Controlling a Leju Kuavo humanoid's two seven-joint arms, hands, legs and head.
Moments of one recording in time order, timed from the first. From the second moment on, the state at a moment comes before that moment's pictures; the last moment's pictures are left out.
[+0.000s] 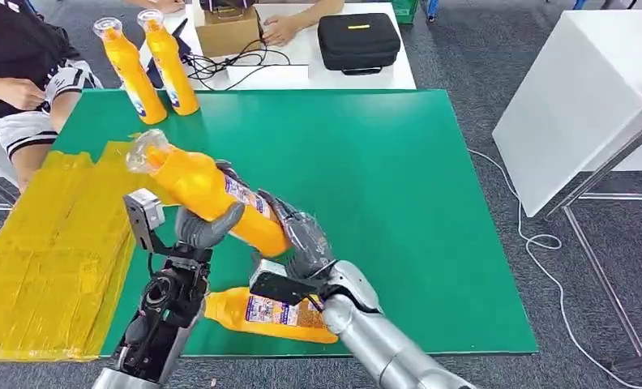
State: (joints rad) left arm -0.27 -0.12 -0.20 -1.36 0.08 -0.09 -0.41; right arm -0.50 0.31 0.73 -0.76 0.50 -0.39 -0.47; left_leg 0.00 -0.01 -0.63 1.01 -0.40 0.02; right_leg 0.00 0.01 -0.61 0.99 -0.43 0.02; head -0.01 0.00
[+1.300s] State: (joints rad) left arm -1.07 0.39 -0.51 -0.36 -1.57 -0.17 0.02; right arm -0.18 0.12 0.57 -1.51 0.28 -0.22 -0.45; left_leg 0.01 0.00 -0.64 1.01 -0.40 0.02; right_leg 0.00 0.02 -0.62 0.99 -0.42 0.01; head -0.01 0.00
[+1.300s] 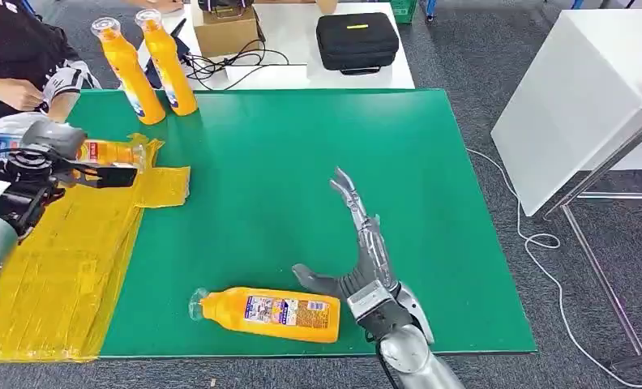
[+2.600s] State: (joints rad) left arm -0.86 0.33 -0.23 -0.31 -1.15 -0.20 -0.33; right arm -0.14 0.11 0.52 -1.50 0.34 -0.20 -0.41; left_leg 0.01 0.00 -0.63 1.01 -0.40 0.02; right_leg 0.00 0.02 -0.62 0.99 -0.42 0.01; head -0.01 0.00
